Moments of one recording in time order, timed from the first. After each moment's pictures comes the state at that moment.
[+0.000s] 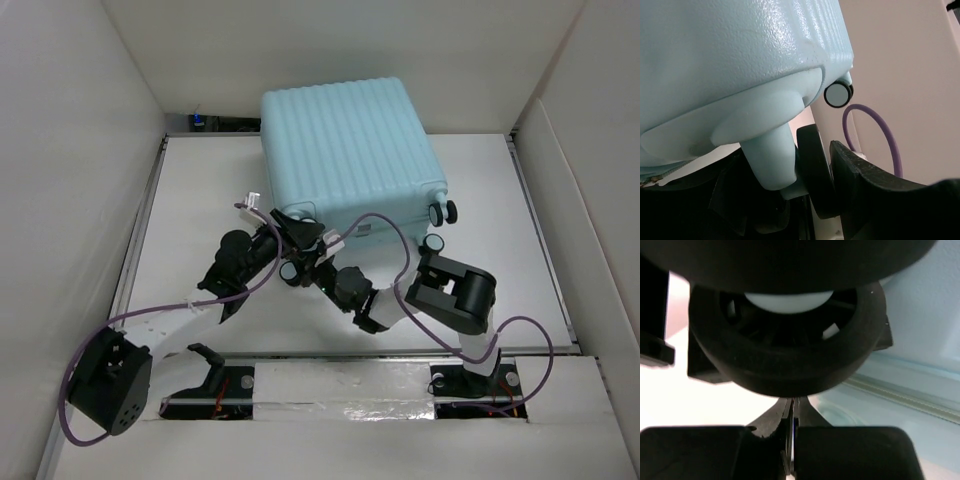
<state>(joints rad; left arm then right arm) -0.56 1.09 0.44 0.61 0.21 -1.07 1.11 1.95 0.73 1.31 0.34 0.21</state>
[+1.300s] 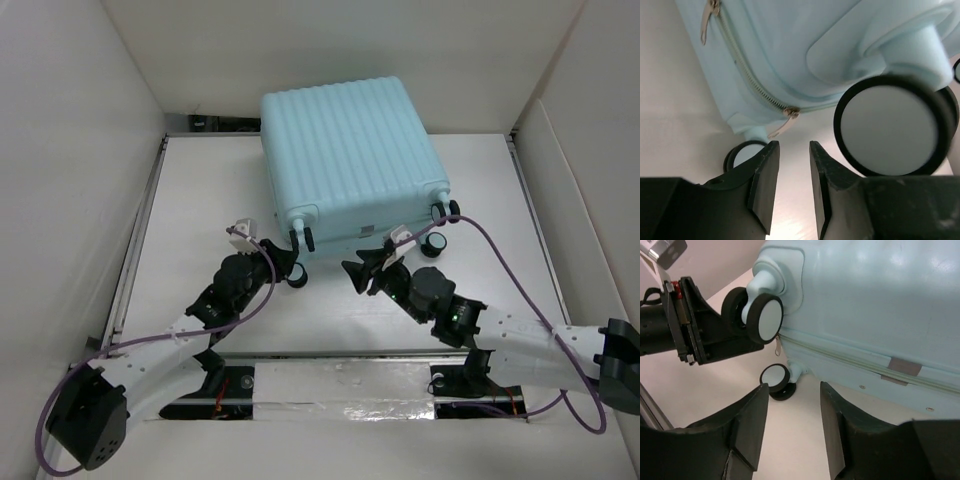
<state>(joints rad) -0.62 0.82 0.29 0.25 -0.15 -0.68 1.10 0.96 0.49 0.47 0.40 0.19</state>
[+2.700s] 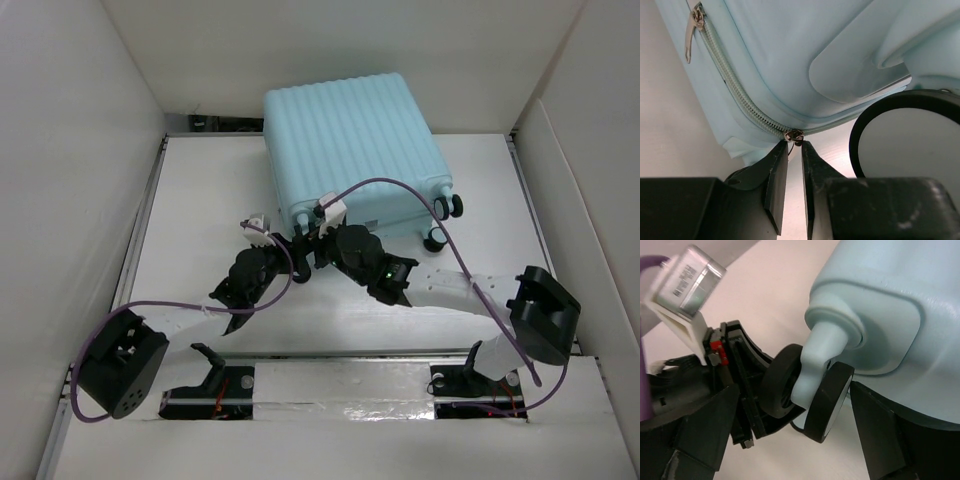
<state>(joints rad) -0.63 1.18 0.29 0.68 -0.16 -0.63 1.04 1.49 0.96 0.35 0.28 0.21</state>
